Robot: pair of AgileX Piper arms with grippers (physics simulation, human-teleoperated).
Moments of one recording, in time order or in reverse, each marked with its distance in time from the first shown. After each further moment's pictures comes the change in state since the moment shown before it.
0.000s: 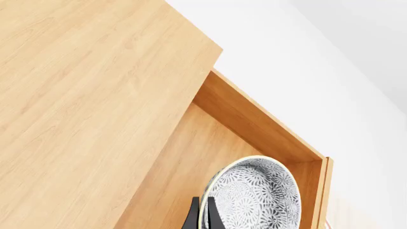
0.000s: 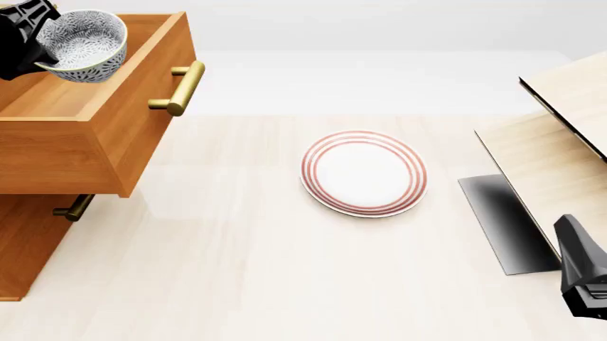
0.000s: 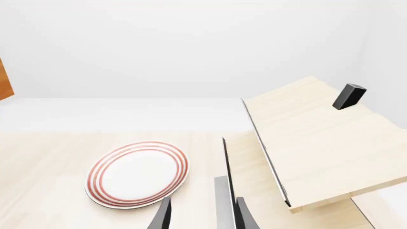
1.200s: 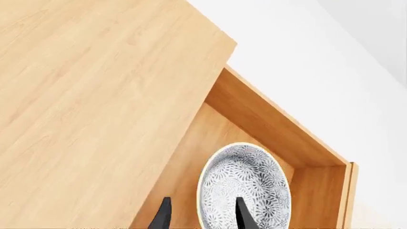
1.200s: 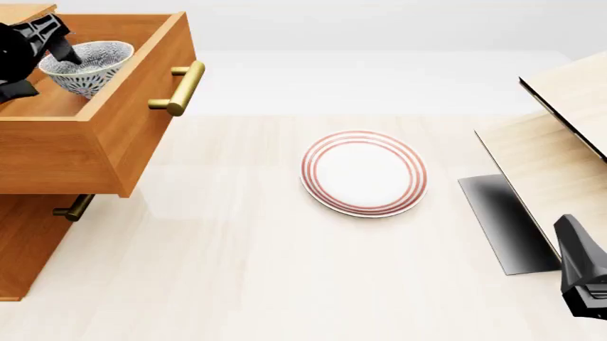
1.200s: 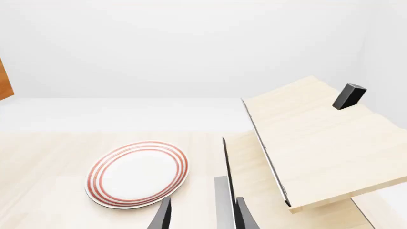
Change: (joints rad) left arm 0.014 0.053 0.001 0.000 0.028; right arm 0.000 0.000 0.000 0.000 0.000
